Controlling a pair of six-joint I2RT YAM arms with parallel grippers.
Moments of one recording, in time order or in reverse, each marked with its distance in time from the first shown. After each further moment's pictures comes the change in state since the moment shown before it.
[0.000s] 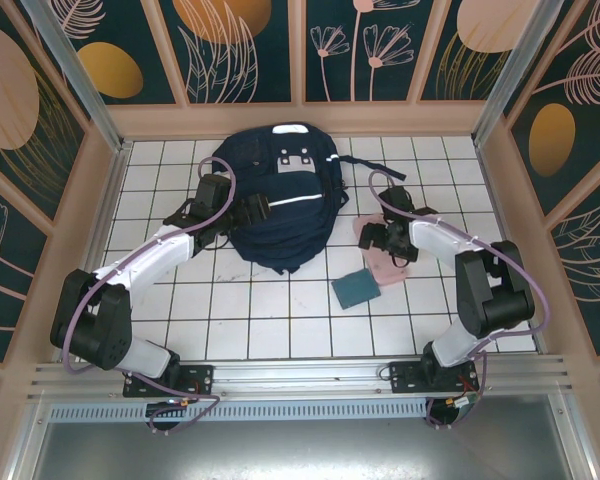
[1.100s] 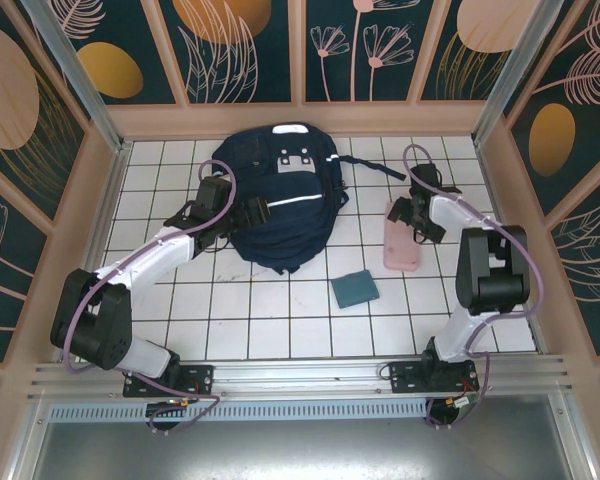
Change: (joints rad) left arm 0.000 -0.002 -0.024 0.000 0.000 0.001; right arm -0.208 0.094 0.174 -0.026 0.076 0.028
